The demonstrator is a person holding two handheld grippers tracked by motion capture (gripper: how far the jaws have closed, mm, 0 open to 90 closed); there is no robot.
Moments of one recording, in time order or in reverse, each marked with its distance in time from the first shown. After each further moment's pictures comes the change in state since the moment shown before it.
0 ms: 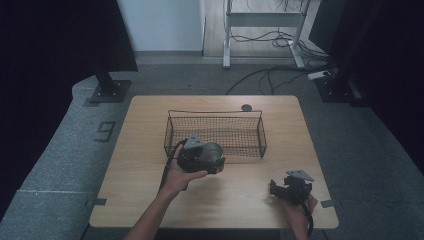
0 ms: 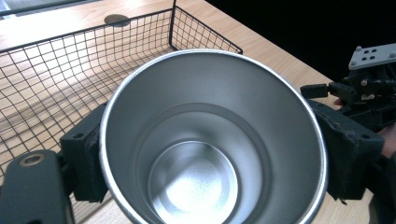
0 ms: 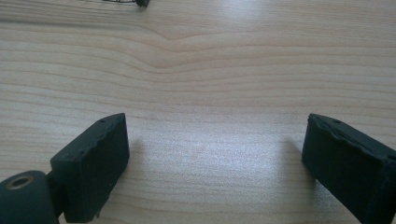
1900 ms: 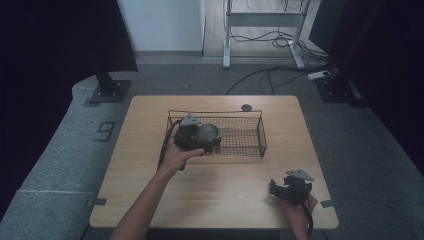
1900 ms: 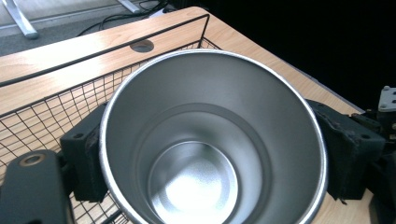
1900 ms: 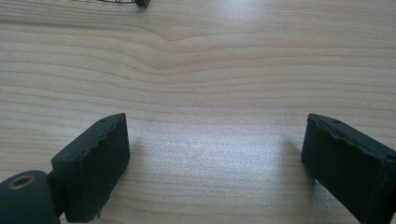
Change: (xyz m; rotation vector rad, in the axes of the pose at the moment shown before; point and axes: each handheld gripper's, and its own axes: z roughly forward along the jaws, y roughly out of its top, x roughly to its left) left arm 0.038 0.041 0.006 -0.018 0.025 -0.014; right arm 0.000 0.000 0.001 -0.003 -0.001 0.000
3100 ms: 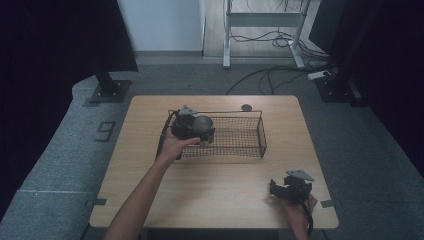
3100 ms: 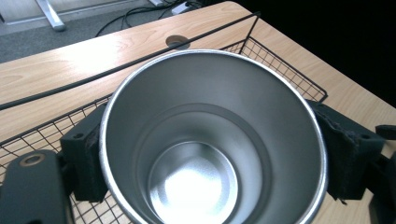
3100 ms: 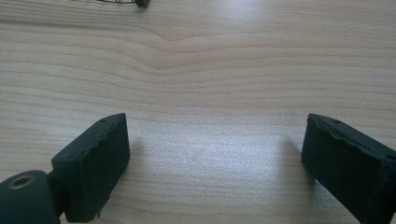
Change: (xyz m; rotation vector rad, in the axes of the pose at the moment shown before) left arm 0.043 0.007 0.022 0.033 0.073 -0.028; right arm 0.000 0.000 0.000 0.000 0.001 -0.002
